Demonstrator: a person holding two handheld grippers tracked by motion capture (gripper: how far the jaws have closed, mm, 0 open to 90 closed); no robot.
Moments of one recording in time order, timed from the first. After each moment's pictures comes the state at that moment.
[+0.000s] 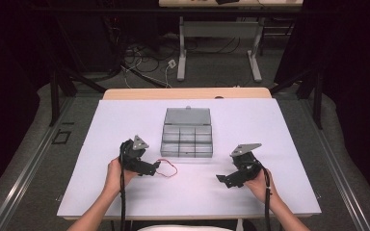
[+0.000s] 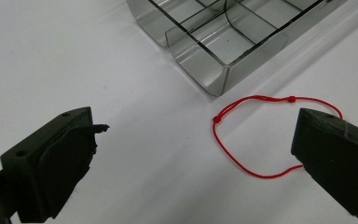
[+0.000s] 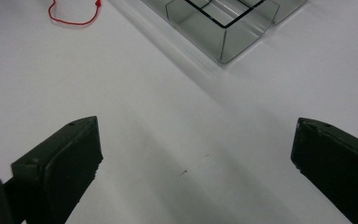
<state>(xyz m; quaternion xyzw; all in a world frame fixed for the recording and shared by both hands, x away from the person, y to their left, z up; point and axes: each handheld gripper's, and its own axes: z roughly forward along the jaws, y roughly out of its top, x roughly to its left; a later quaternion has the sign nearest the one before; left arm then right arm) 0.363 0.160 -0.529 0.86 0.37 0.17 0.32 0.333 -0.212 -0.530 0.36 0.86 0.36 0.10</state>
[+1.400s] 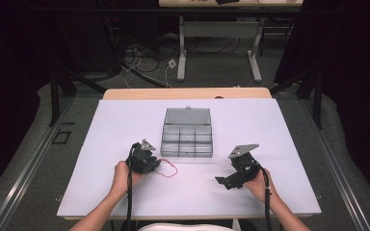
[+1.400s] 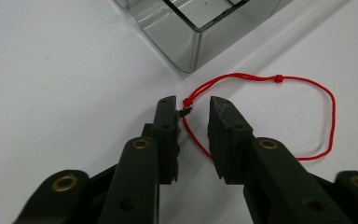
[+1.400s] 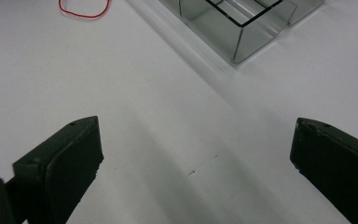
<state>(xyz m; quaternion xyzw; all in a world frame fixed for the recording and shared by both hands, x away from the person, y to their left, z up) 0.368 0.145 -0.549 0.87 0.39 0.11 0.30 0.331 -0.208 -0.530 0.34 0.87 0.35 0.09</state>
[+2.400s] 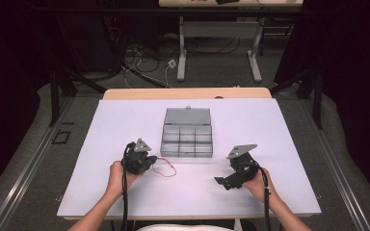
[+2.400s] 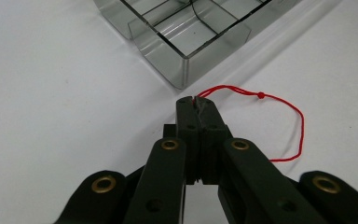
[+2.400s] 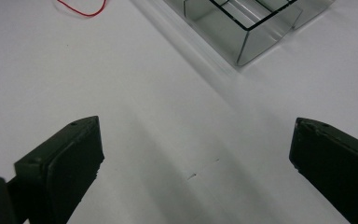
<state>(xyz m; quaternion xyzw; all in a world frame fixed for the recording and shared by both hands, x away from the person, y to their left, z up) 0.357 0.155 -0.530 0.86 0.36 0.13 0.33 0.332 -0.205 -0.530 0.33 0.87 0.34 0.10</state>
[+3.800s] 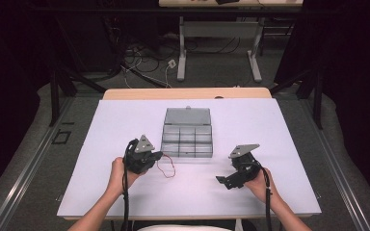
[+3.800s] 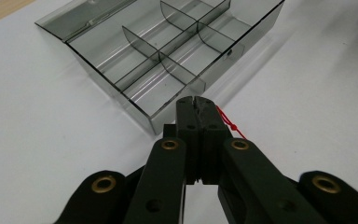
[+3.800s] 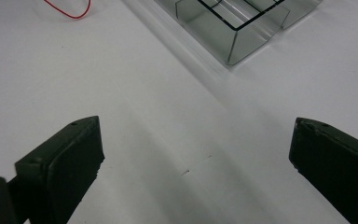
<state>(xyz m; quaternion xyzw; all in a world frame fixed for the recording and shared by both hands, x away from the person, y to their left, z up) 0.343 0.140 -0.498 0.86 0.30 0.15 0.37 0.331 -0.209 -0.528 0.33 0.87 0.35 0.11</state>
